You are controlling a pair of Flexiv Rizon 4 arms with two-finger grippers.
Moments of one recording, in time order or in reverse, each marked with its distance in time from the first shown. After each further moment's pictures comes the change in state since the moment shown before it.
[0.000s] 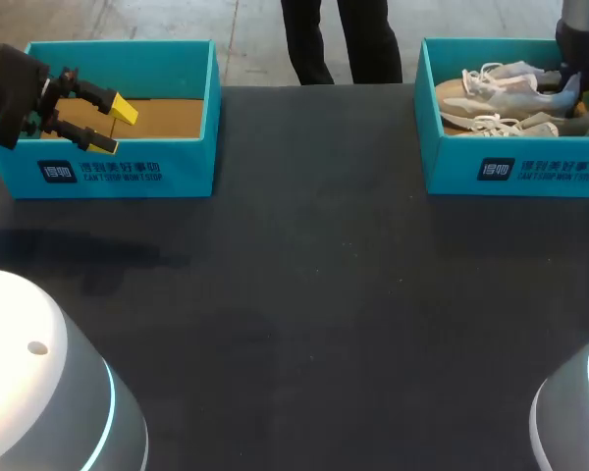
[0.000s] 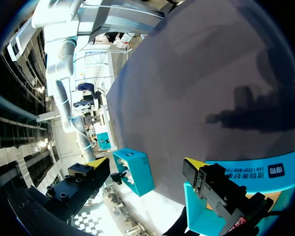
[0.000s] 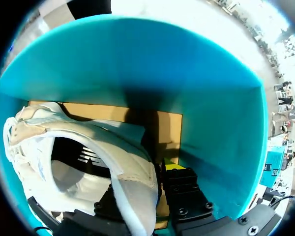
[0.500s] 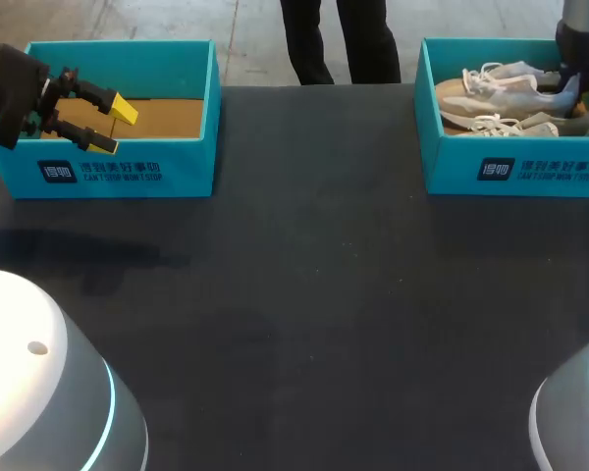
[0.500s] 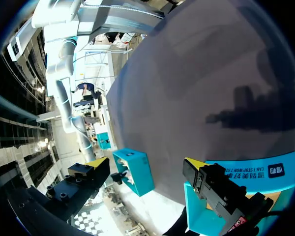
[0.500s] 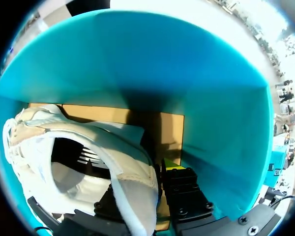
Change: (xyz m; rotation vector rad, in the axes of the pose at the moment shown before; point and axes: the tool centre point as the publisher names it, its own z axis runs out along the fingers) left arm 0.000 0.000 0.000 0.000 0.000 0.000; right arm 0.001 0.001 0.004 0.001 0.018 0.012
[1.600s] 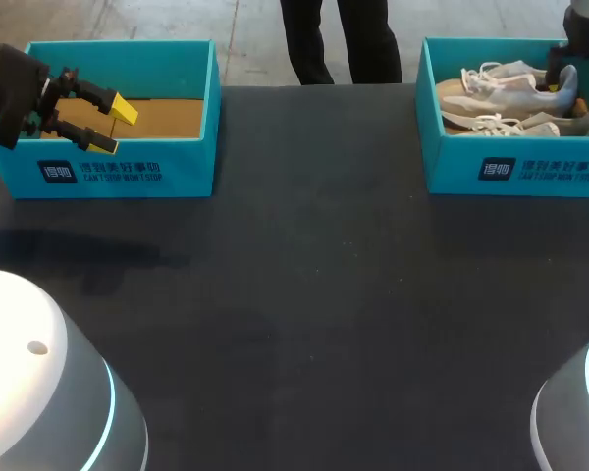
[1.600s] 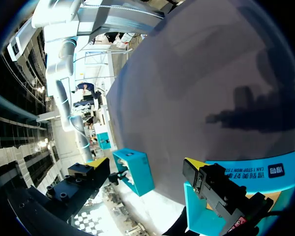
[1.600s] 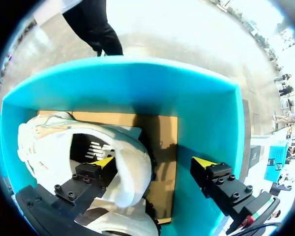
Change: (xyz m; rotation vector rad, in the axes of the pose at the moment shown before) left arm 0.000 0.000 0.000 0.000 0.000 0.000; right arm -0.003 0.001 -0.033 -0.028 0.019 0.047
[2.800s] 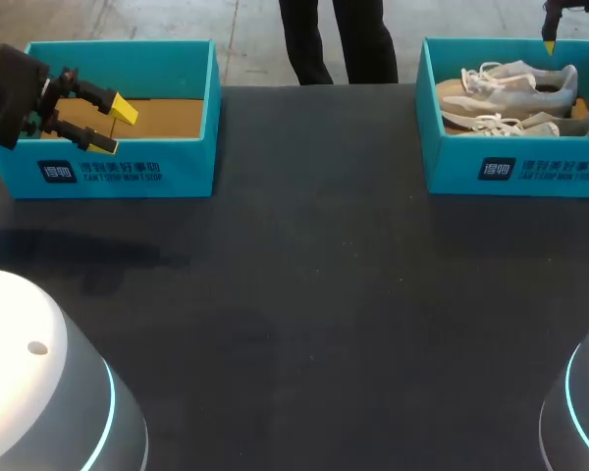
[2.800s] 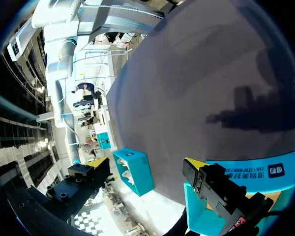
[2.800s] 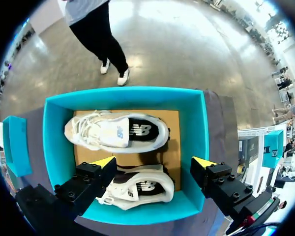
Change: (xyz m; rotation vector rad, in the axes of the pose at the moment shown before) left arm 0.000 0.000 0.000 0.000 0.000 0.000; right arm 0.033 -0.029 -0.132 -0.024 0.027 0.057
